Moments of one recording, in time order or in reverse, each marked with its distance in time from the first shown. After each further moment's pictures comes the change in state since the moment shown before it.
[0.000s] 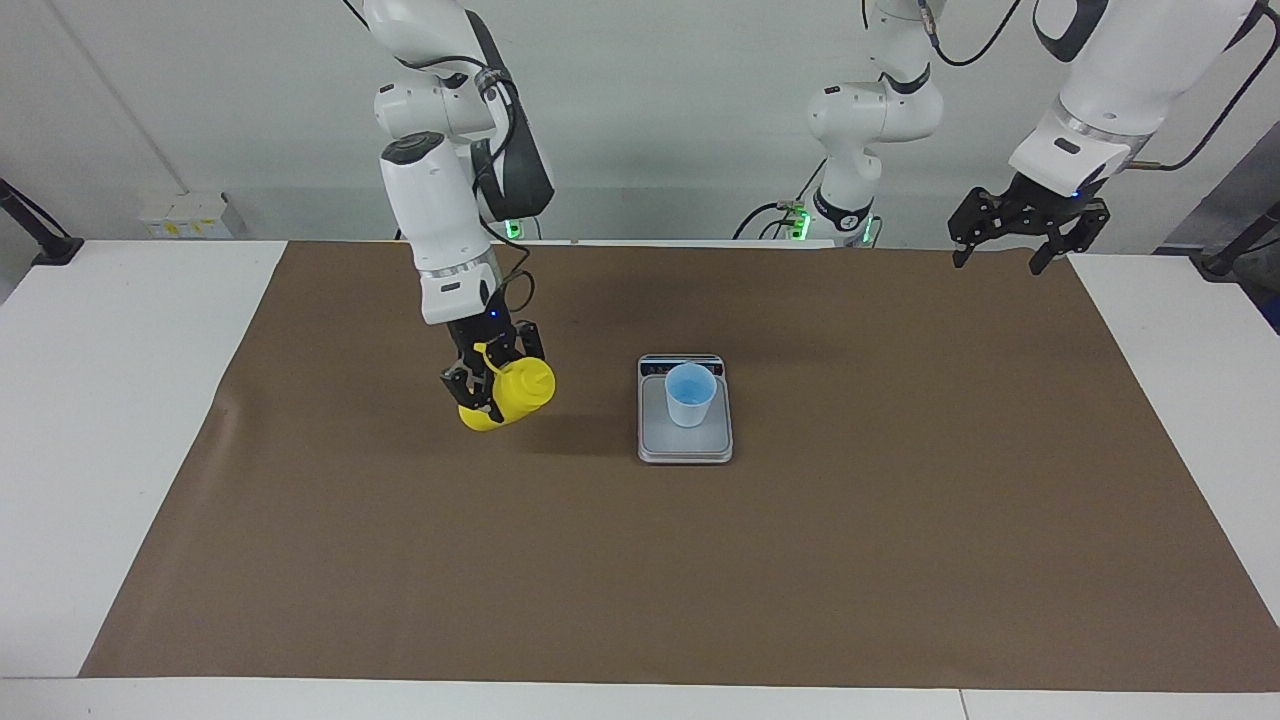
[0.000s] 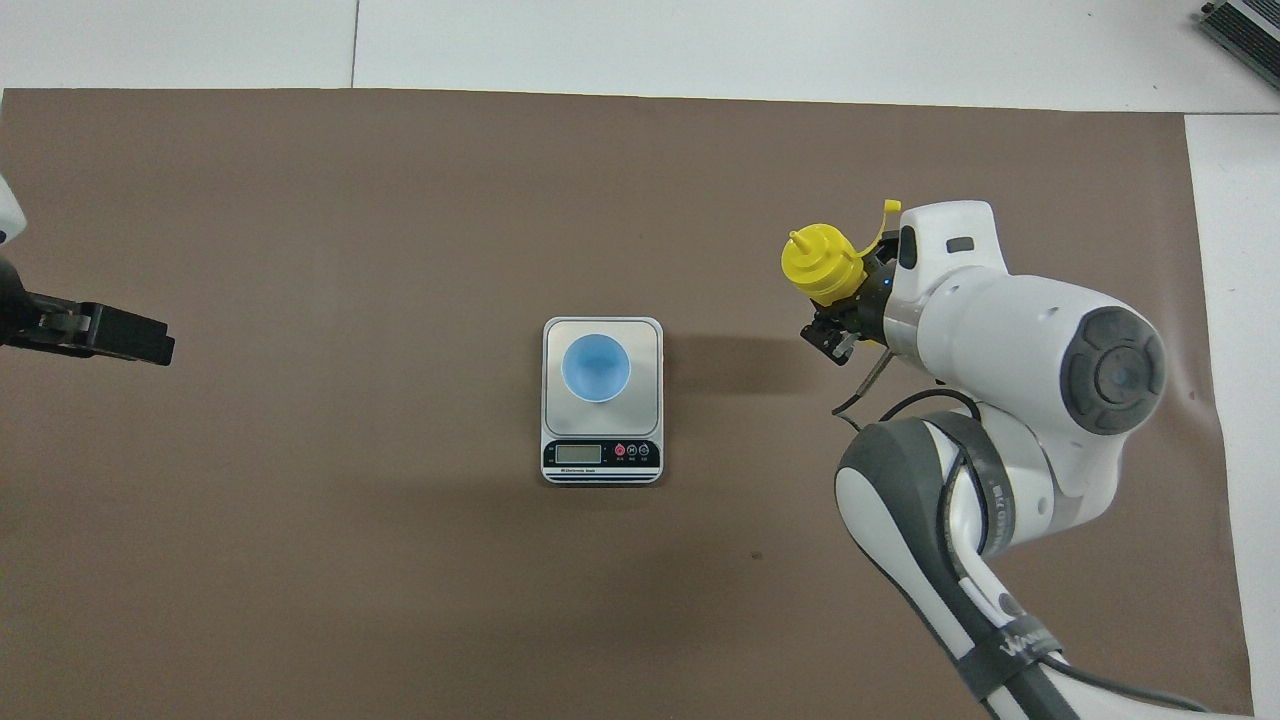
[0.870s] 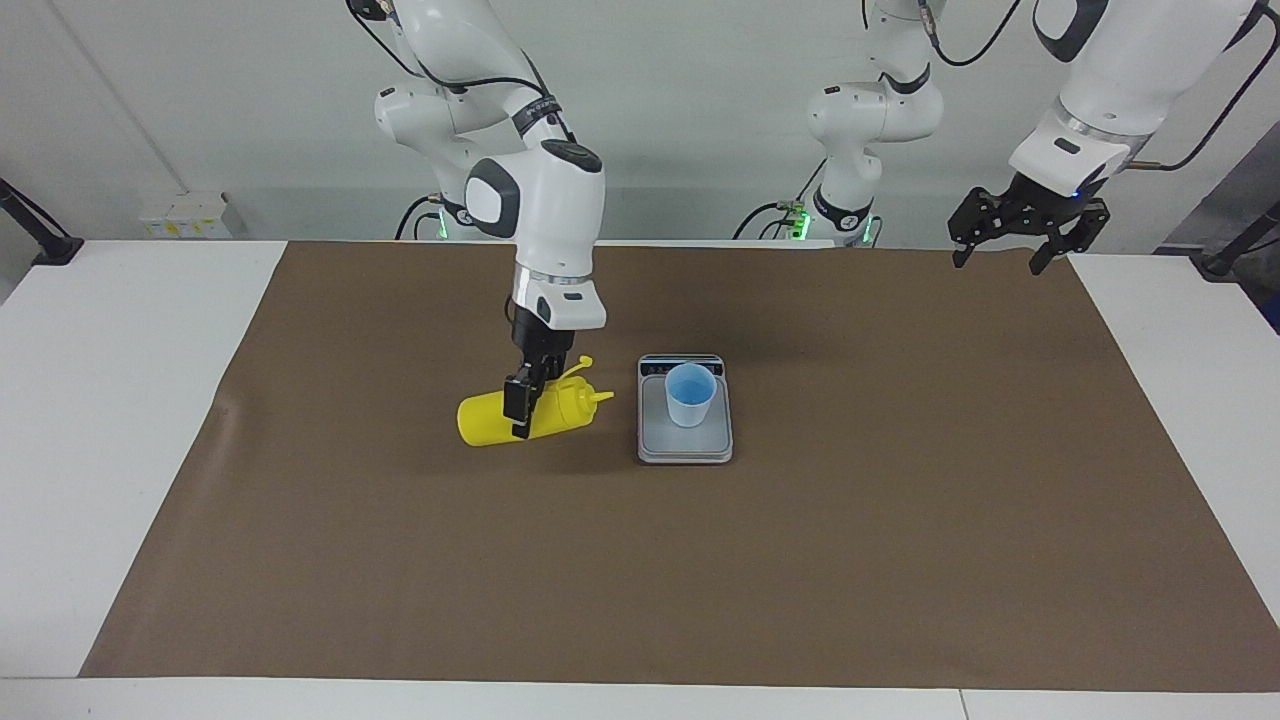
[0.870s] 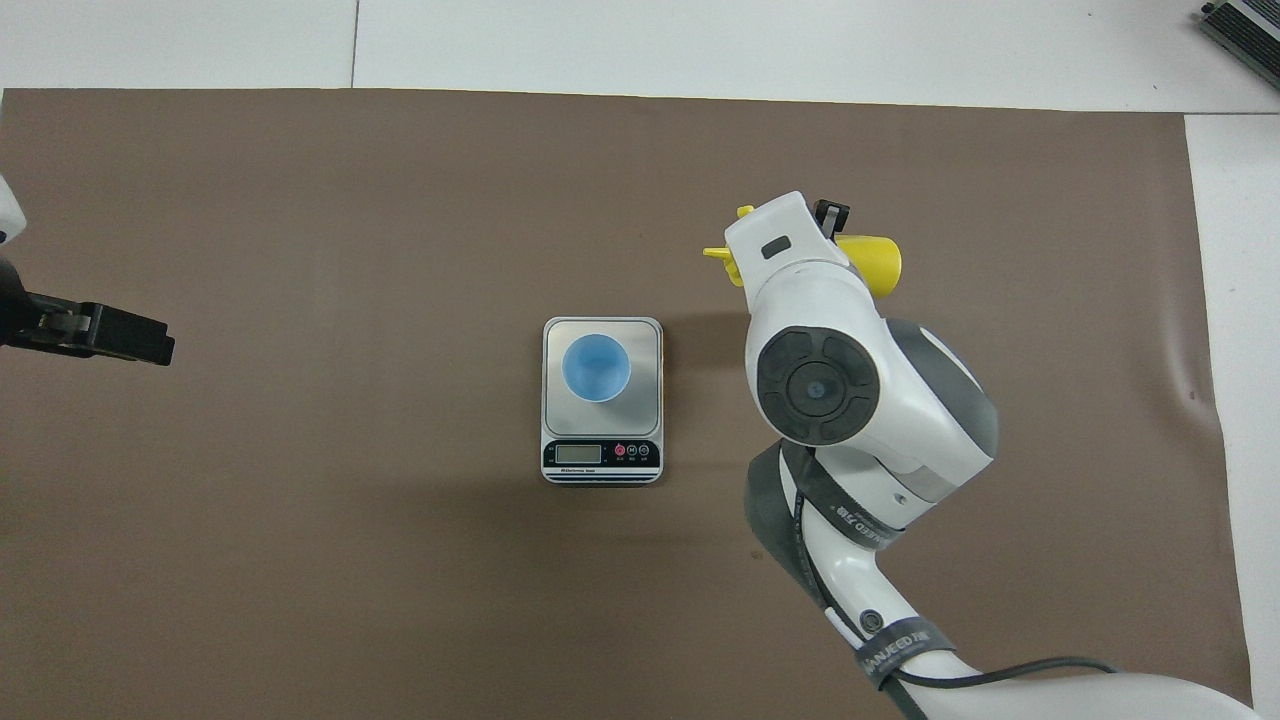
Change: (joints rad) left arm 0.000 0.000 0.000 0.000 0.000 0.000 0.000; right arm 0.137 0.132 0.002 0.182 -0.642 -0.190 0.149
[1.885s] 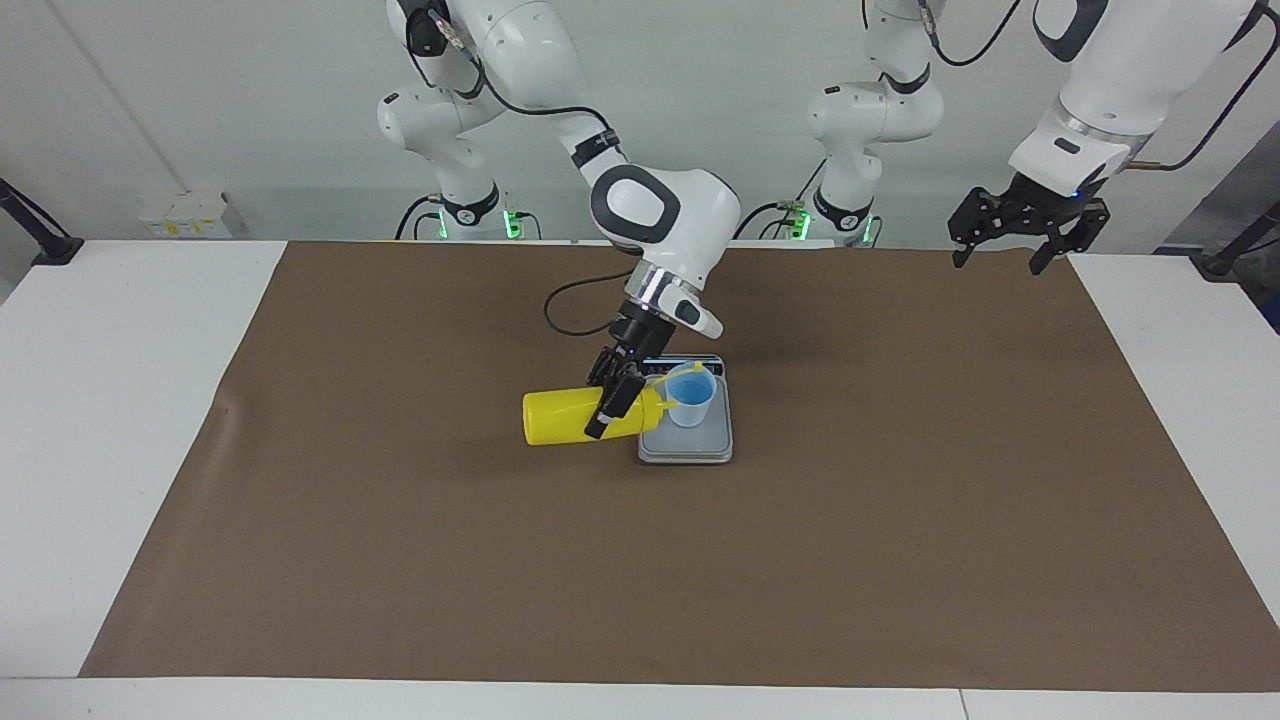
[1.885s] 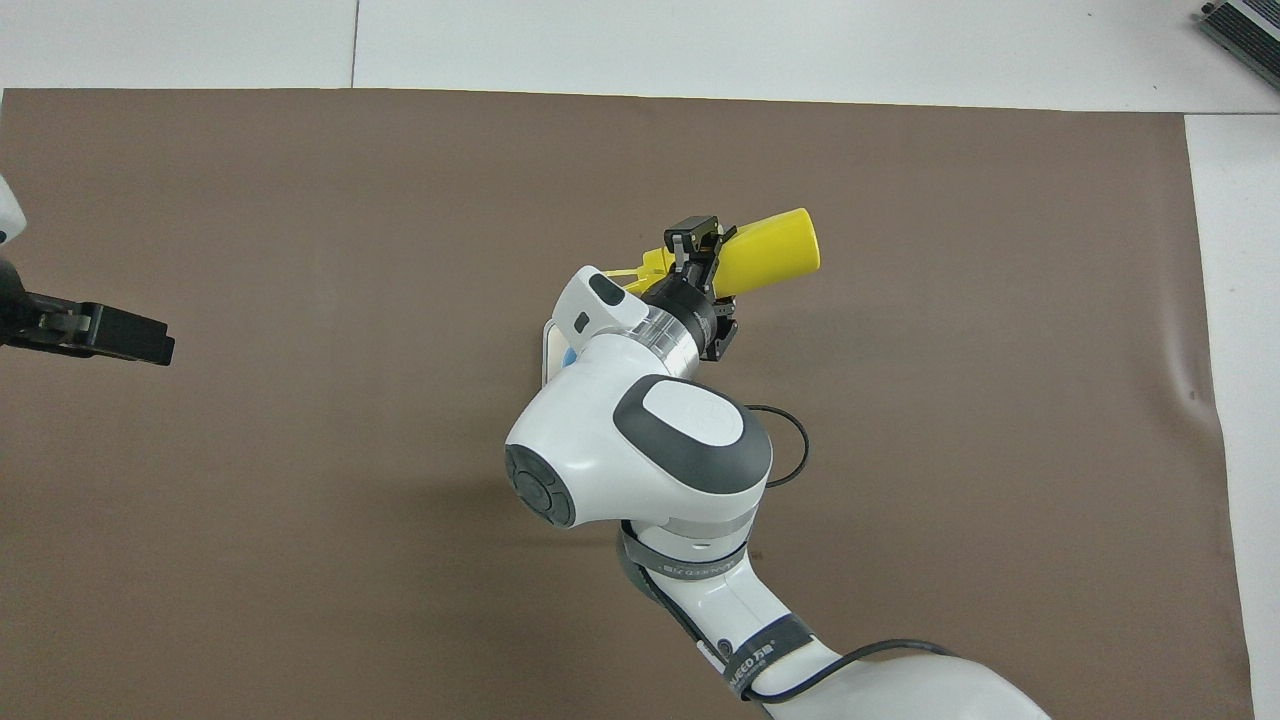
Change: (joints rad) left arm 0.000 0.000 0.000 0.000 0.000 0.000 0.000; right arm 0.228 0.180 0.001 0.172 -0.449 -0.289 0.099
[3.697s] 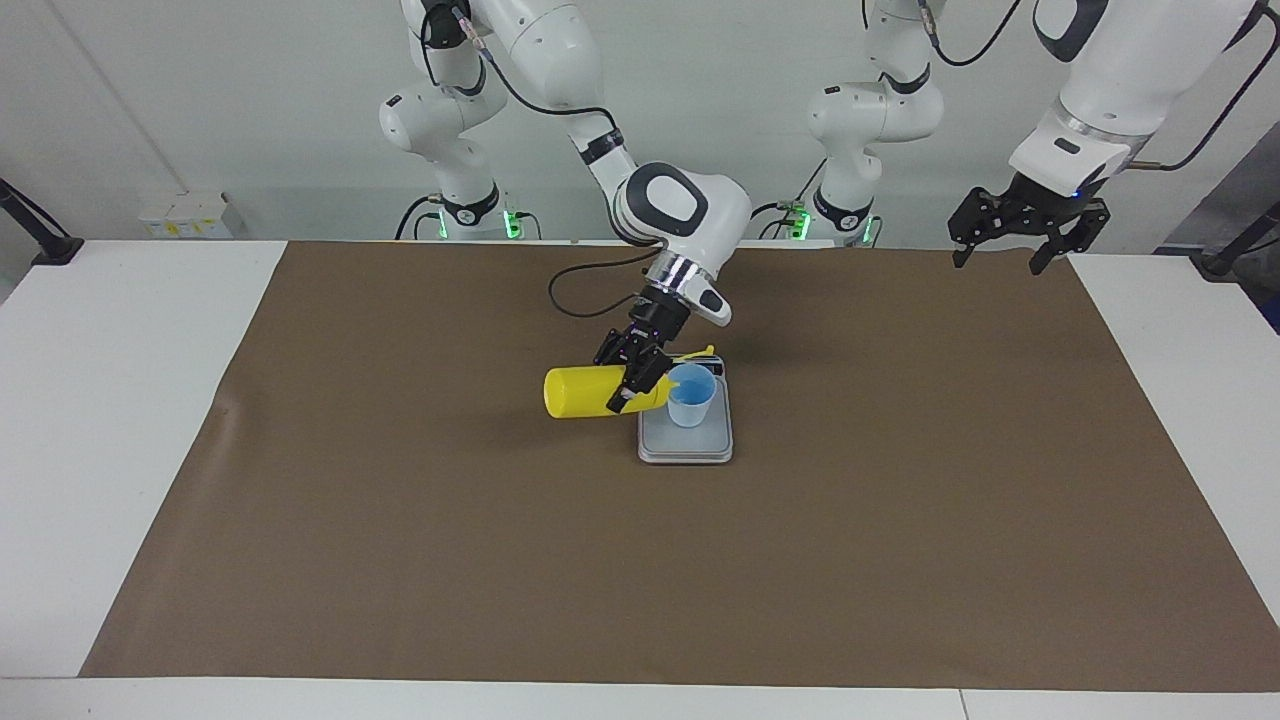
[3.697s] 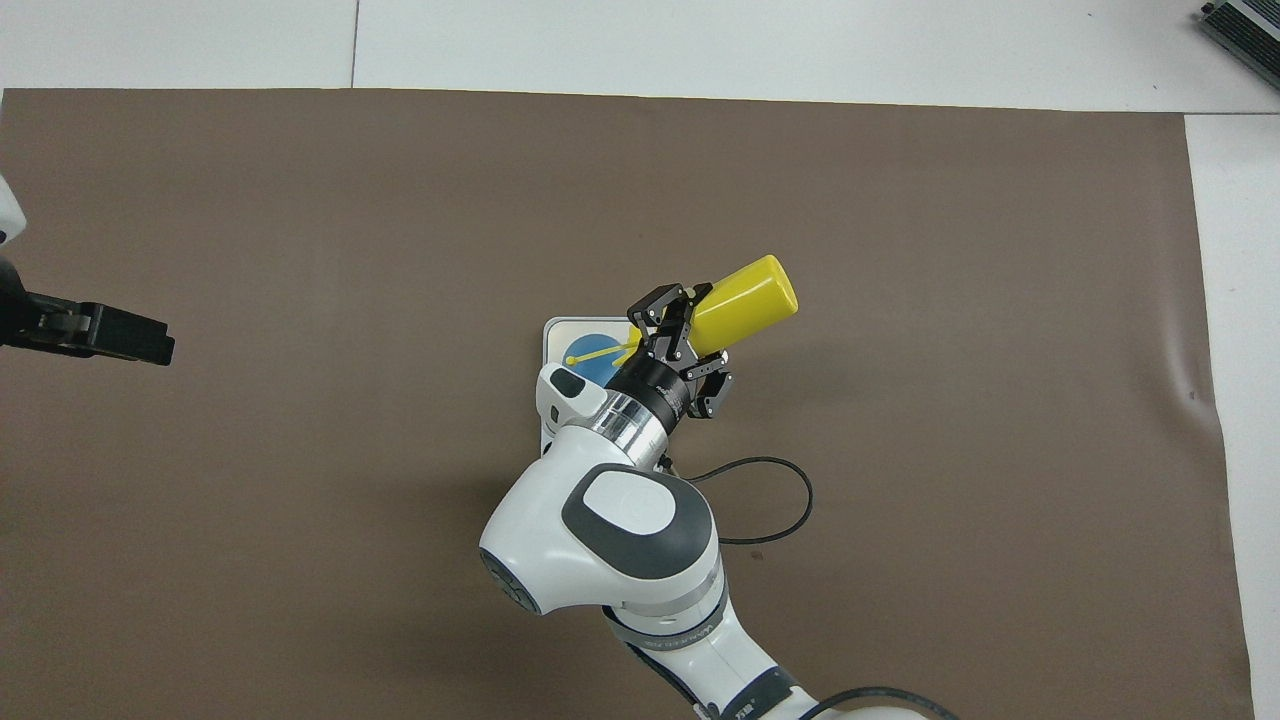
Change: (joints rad) left arm 0.000 0.000 0.000 0.000 0.000 0.000 0.000; right arm 0.103 -0.035 0.000 -0.163 -0.155 -0.088 -0.026
